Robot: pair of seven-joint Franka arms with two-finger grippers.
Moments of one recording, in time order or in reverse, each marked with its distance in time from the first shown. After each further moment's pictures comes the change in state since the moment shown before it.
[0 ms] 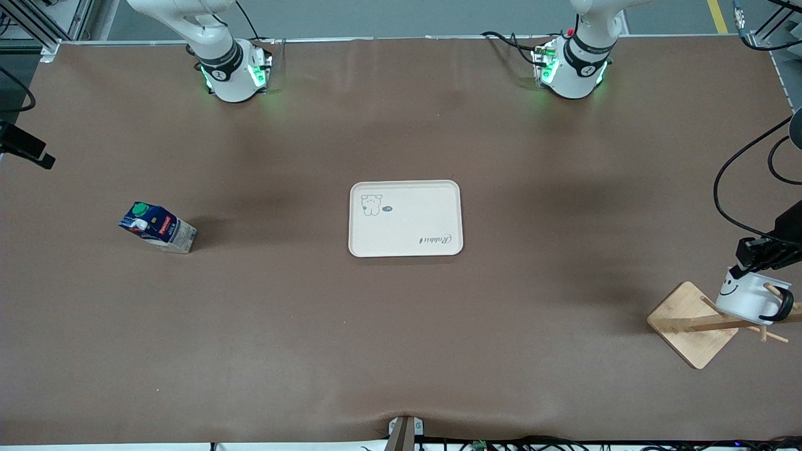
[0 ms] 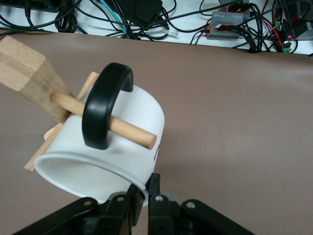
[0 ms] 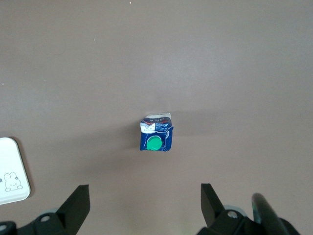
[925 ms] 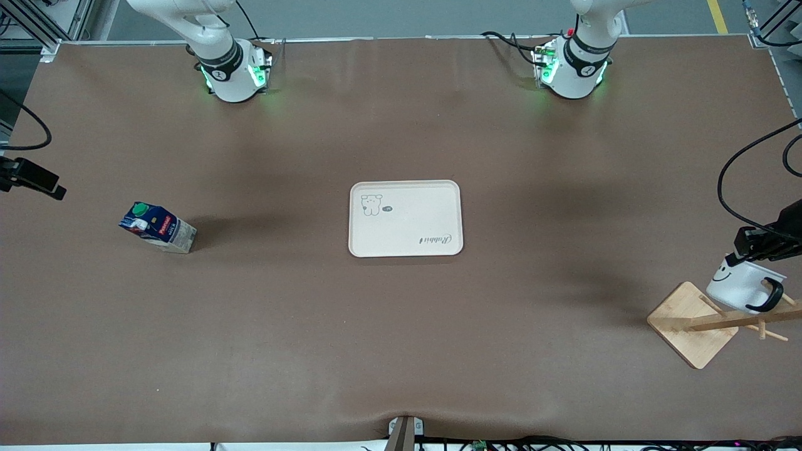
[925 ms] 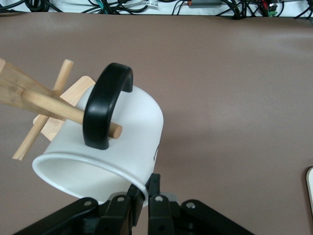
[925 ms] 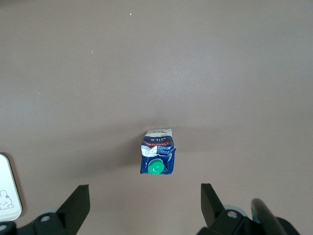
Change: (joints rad) left arm -0.006 0.009 -0.006 0.113 0.064 -0.231 0.000; right arm 0.002 0.085 0.004 0.019 0.000 0.074 0.000
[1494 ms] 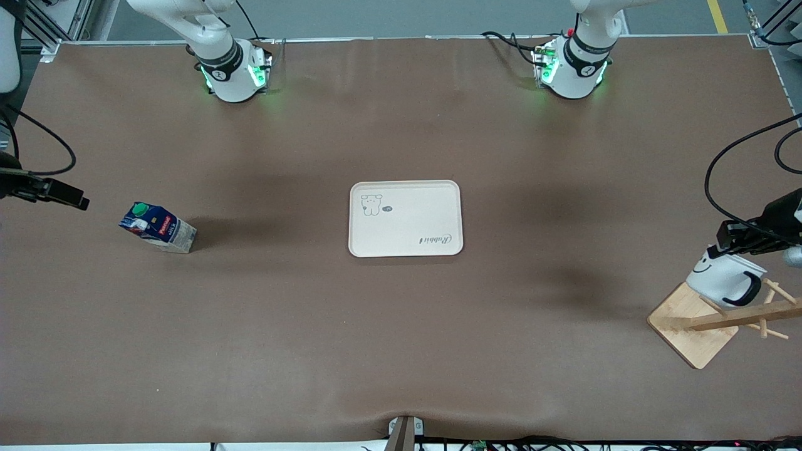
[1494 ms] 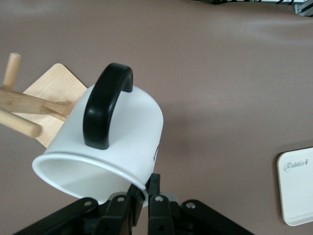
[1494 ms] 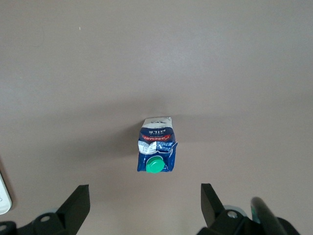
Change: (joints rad) left arm -0.066 0.000 -0.017 0.080 0.042 -0.143 -0.131; right arm -0.004 0.089 0.000 -0.007 0.001 -0.010 0.001
